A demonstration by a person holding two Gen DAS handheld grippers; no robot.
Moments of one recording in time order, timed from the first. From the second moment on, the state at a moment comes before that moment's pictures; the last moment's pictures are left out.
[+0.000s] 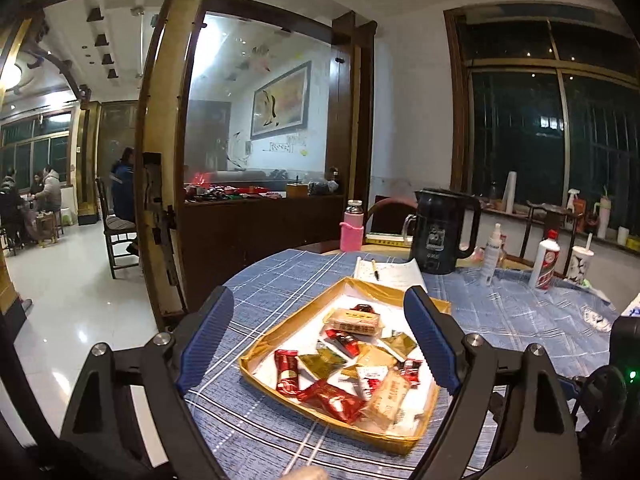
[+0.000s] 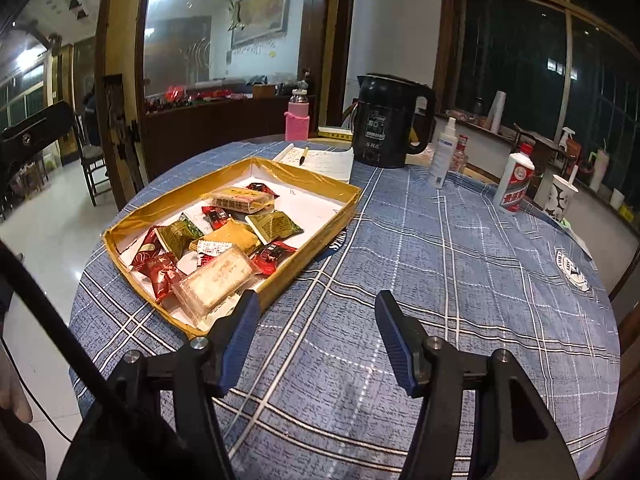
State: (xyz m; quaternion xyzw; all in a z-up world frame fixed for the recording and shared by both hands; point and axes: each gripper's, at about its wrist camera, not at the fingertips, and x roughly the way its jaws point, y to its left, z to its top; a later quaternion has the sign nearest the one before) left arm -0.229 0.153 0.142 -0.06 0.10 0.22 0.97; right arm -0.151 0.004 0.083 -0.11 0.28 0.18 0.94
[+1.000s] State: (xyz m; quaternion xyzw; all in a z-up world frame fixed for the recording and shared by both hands) left arm -0.225 0.138 0.137 -0.06 0.13 0.21 0.97; right arm -0.163 -0.018 0.081 -0.08 0.28 0.19 0.94
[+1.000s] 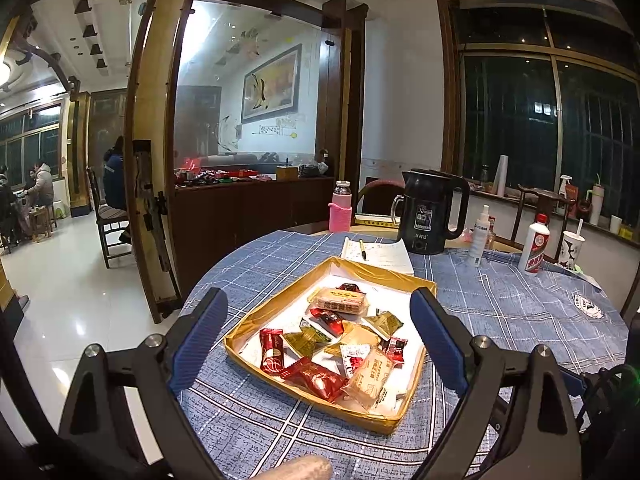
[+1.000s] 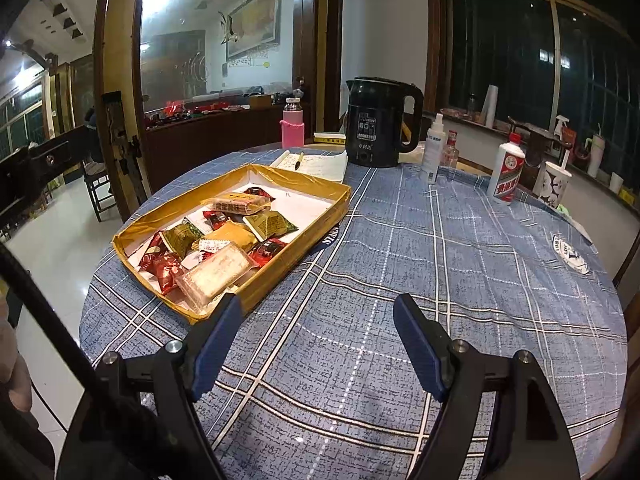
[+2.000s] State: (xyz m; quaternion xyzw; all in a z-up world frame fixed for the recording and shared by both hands) left arm -0.192 0.137 0.090 -0.02 0.24 0.22 0.95; right arm -0.156 -0.003 0.066 -0.09 0.30 0.18 0.93
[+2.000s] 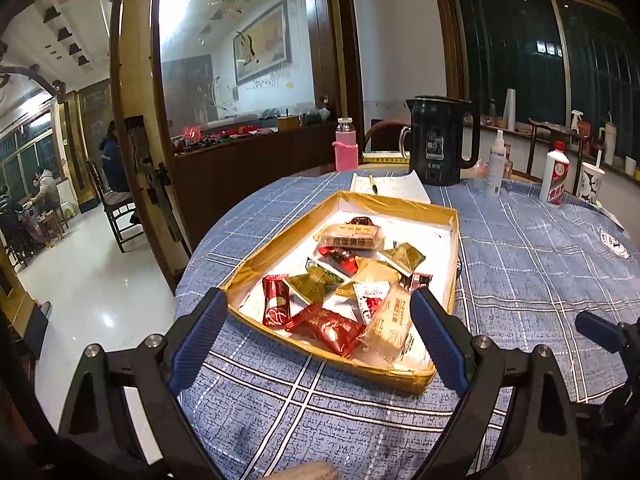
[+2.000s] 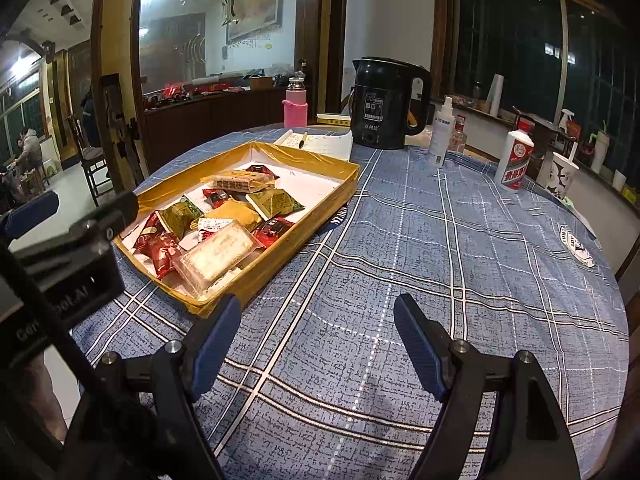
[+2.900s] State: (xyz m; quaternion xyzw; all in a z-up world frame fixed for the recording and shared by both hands) left arm -0.184 0.145 0.077 -0.04 0.28 0.21 0.94; right arm -0.157 0.004 0.064 -0.10 0.30 0.18 0.93
